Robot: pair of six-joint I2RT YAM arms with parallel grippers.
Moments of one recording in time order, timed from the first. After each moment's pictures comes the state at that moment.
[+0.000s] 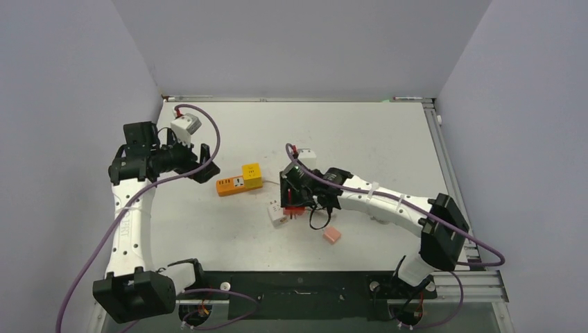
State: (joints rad) left arm 0.17 1.17 1.24 -0.93 0.66 0.38; right arm 0.99 1.59 1.21 -0.67 0.25 0.80
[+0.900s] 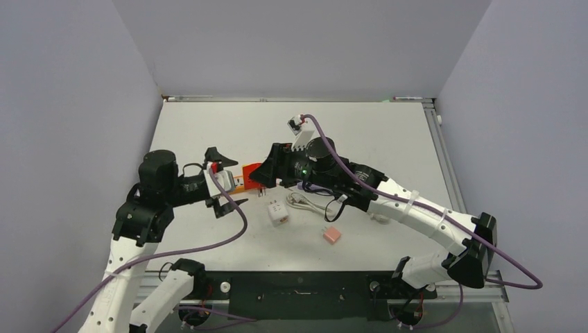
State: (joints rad) left arm -0.26 0.76 1.09 -0.76 0.79 0.70; right arm 0.99 1.38 1.31 -0.24 -0.08 0.74
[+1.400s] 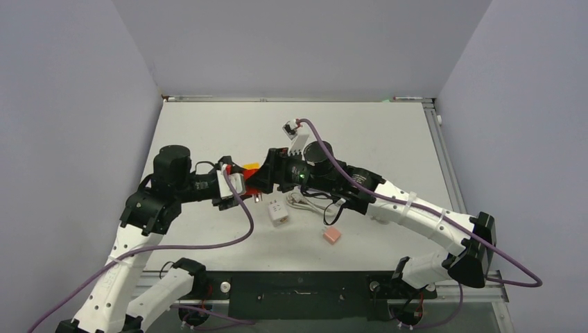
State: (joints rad) left arm -0.37 0.84 1.10 -0.78 0.75 0.79; right arm 1.03 1.37 1.28 -0.19 -0.12 0.75
